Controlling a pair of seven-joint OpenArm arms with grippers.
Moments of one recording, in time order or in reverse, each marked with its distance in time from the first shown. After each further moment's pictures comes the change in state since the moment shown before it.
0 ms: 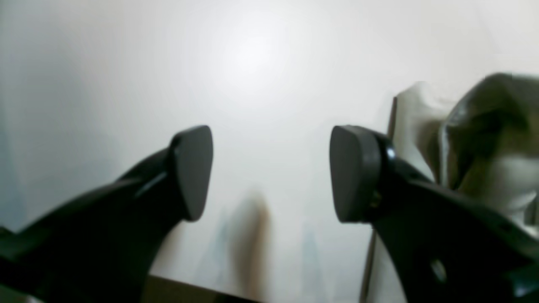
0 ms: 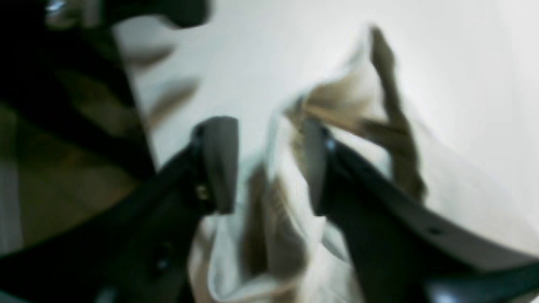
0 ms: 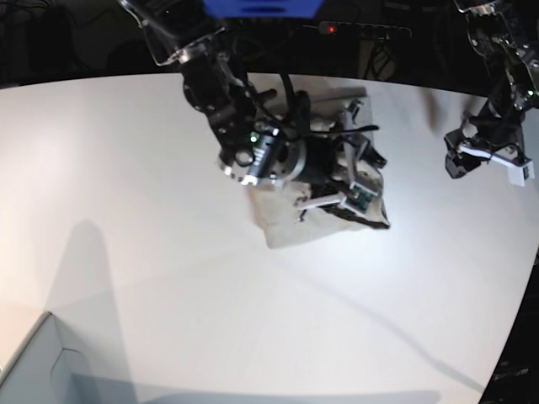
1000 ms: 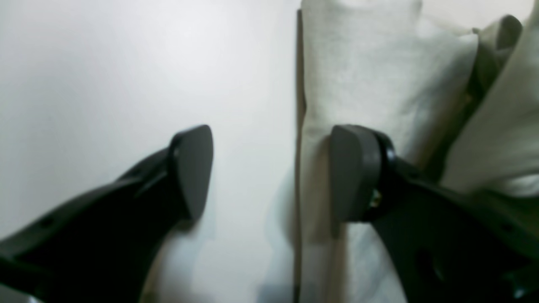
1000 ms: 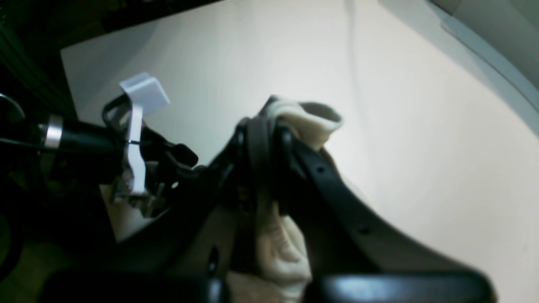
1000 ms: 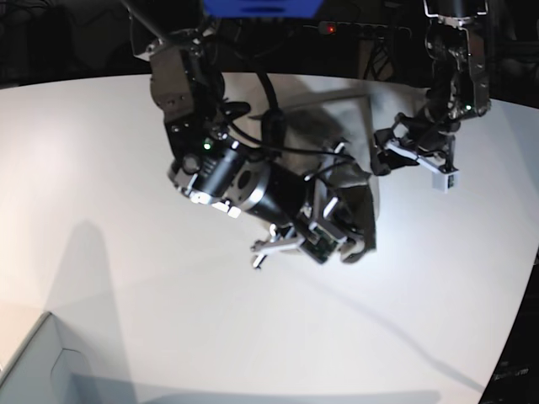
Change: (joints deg) left arm -2.7 0.2 20.5 -11.2 -0.2 0.0 -10.3; right arm -1.1 -0.2 8.6 15.4 -0.1 0.0 0.3
